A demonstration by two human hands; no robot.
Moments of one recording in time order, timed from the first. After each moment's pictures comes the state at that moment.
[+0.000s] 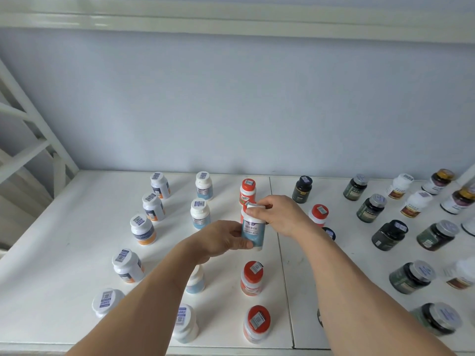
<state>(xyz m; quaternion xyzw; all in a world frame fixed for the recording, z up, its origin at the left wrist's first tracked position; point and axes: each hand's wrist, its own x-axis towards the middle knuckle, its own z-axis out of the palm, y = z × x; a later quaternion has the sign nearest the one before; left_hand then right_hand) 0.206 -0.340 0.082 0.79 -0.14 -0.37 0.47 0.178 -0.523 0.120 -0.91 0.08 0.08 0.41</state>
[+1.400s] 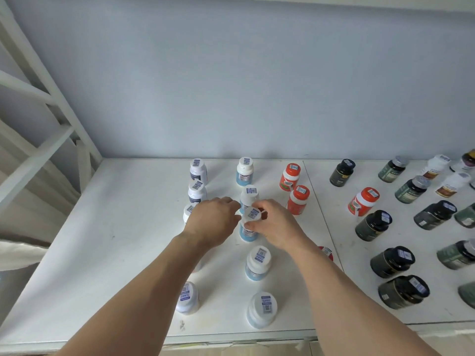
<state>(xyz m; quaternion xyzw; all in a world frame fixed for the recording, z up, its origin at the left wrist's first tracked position) 0.245 -0.202 0.080 0.94 -0.32 0.02 0.07 0.197 -0.370 0.063 -0.91 0.13 0.05 0.40</state>
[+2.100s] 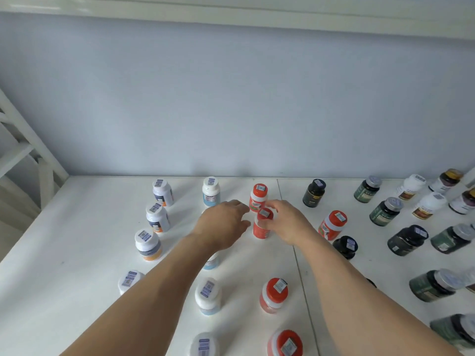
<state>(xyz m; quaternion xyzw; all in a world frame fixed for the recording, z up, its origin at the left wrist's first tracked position) 0.257 -0.326 0.107 0.94 -0.32 -0.05 0.12 0.221 -0.502 0.086 -0.93 0.15 0.08 0.33</state>
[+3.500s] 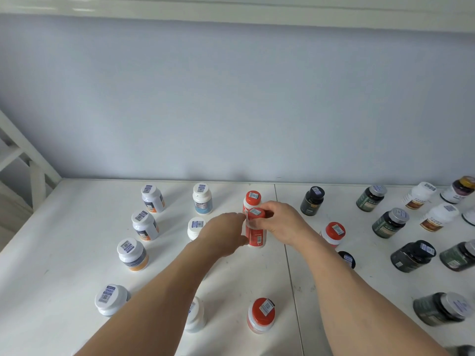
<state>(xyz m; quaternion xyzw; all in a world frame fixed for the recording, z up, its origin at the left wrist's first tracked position) 0.279 -0.369 0.079 0.95 -0.25 -0.16 0.12 0.248 -0.533 0.083 -0.88 0.11 0.10 0.45</state>
